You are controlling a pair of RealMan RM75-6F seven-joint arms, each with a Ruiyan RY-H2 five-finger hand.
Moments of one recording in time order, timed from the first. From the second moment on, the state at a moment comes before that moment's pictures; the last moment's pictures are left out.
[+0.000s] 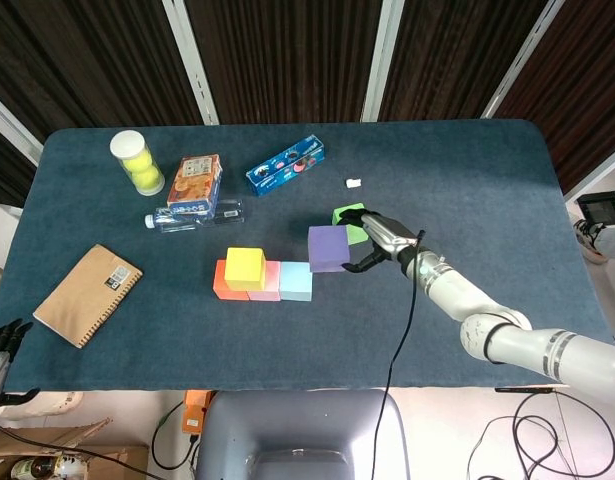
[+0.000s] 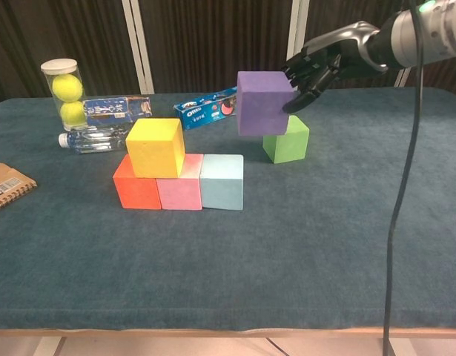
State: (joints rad) left arm -0.14 -1.13 0.01 -1.30 1.37 1.14 -0.14; right arm 1.04 -1.18 0.30 -1.52 -0.71 0.39 0.11
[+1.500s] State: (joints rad) left arm -0.13 -1.13 0.04 -1.21 1.45 1.20 -0.29; right arm 1.13 -1.42 0.21 -1.50 -0.50 0.64 0.03
